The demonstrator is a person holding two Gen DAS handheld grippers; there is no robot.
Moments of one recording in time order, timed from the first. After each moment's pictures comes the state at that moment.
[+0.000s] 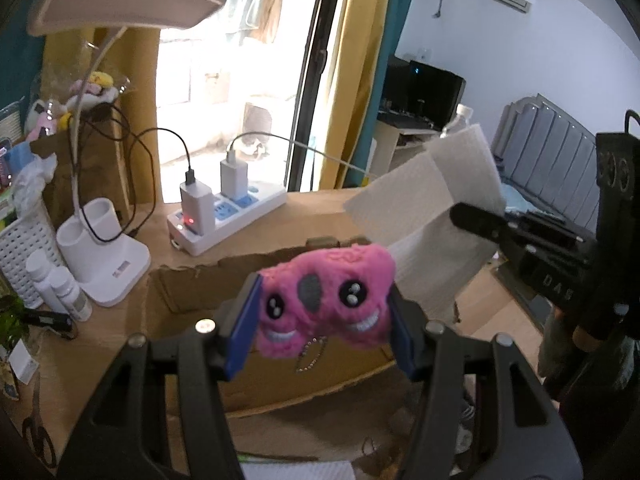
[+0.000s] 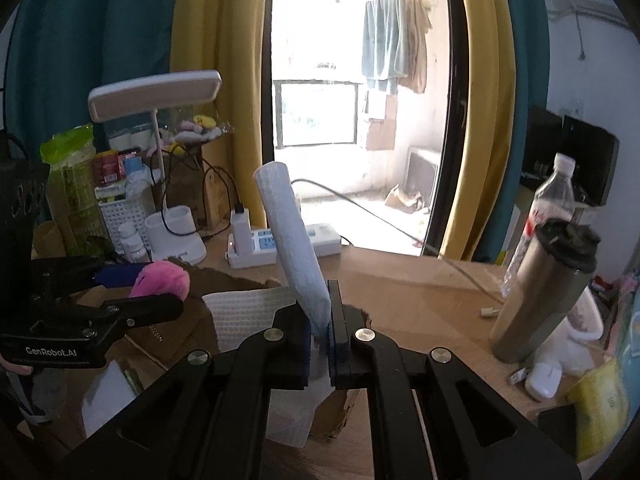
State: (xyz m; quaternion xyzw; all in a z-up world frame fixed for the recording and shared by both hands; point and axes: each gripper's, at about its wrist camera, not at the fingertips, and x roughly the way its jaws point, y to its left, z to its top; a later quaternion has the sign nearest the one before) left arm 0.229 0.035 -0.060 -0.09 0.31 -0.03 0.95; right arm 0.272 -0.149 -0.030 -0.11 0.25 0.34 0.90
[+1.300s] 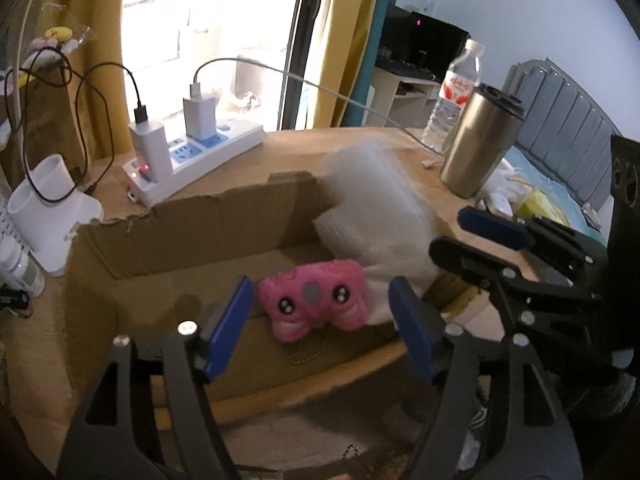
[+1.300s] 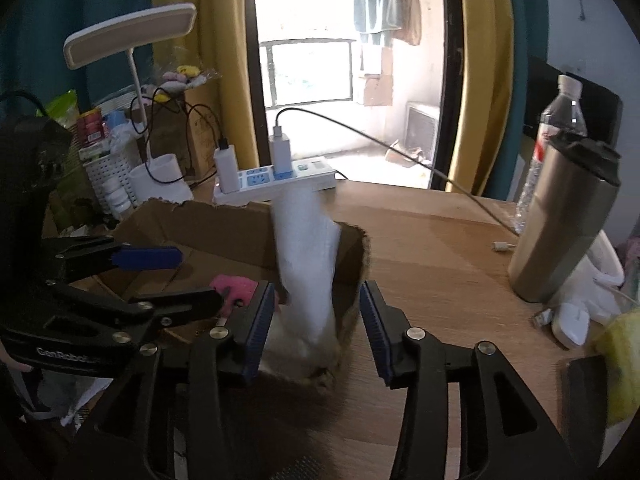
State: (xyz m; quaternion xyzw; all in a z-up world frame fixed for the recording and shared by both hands) left arm 0.267 0.004 -0.105 -0.09 0.39 -0.04 0.91; right arm 0.278 -0.161 -0.078 -0.11 0.32 0.32 0.89
